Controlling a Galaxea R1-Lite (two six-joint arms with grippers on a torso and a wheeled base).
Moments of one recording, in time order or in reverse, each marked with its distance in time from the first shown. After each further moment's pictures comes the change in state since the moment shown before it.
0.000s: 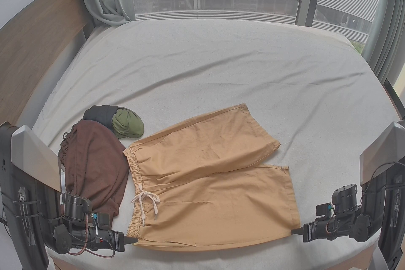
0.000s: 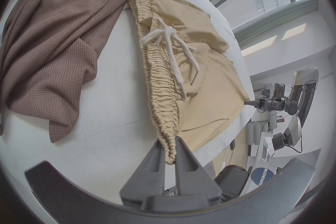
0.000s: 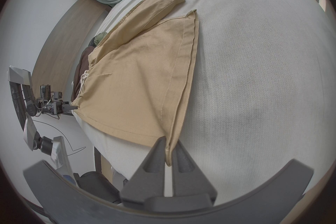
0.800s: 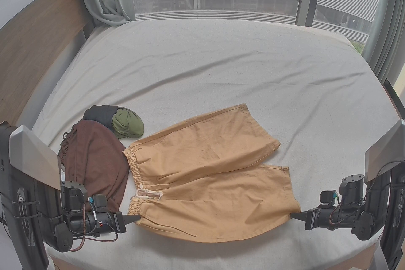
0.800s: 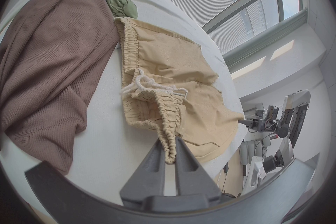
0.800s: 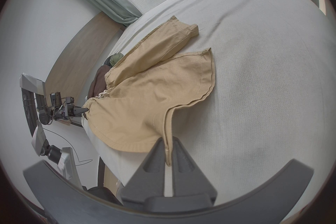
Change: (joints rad) left arm -0.015 -0.015 -0.031 -0.250 -0.028 -0.194; right arm -0.008 -0.052 0.000 -0.166 0.078 0.051
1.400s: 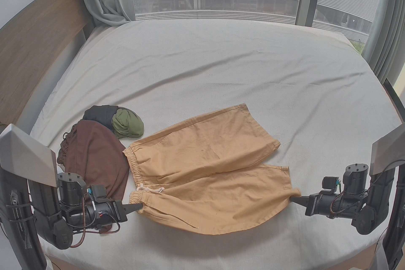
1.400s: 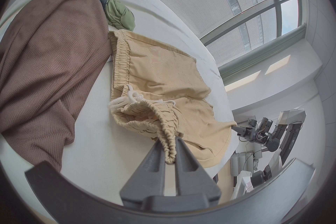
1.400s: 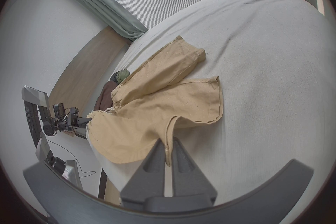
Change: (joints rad) left arm -0.029 -0.075 -0.048 0.000 0.005 -0.156; right arm -0.006 -0.073 -0.077 -0.002 0.017 0.065
